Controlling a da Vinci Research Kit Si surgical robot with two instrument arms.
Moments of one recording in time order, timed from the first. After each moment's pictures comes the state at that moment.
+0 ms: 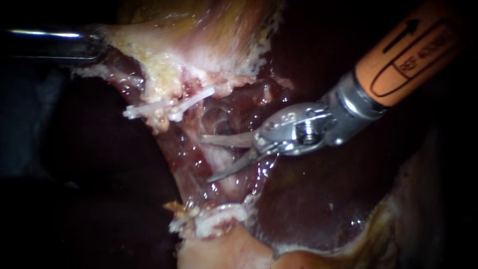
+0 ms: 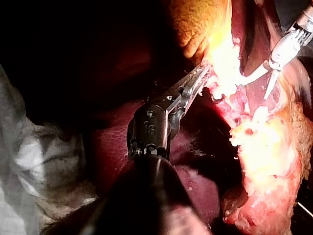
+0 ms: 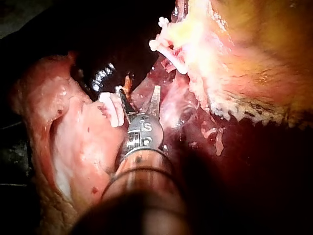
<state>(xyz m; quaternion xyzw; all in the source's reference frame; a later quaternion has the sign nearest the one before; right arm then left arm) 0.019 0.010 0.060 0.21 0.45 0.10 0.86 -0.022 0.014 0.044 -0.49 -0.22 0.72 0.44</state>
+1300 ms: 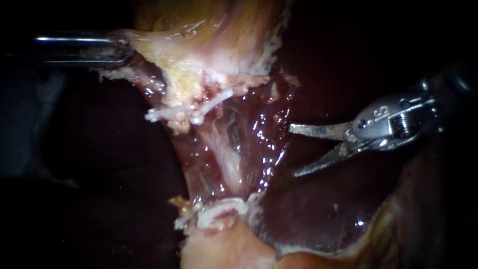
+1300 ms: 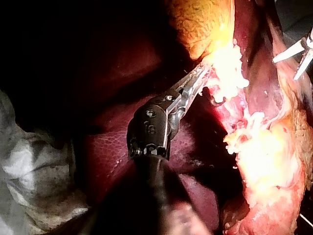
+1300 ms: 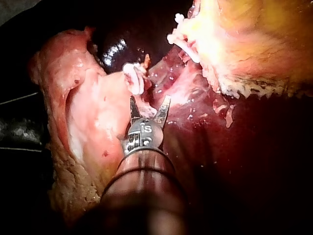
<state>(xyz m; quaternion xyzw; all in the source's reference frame) 0.010 0.012 0.056 0.15 0.40 0.10 0.90 -0.027 0.014 0.050 -0.49 -0.22 0.72 0.44</state>
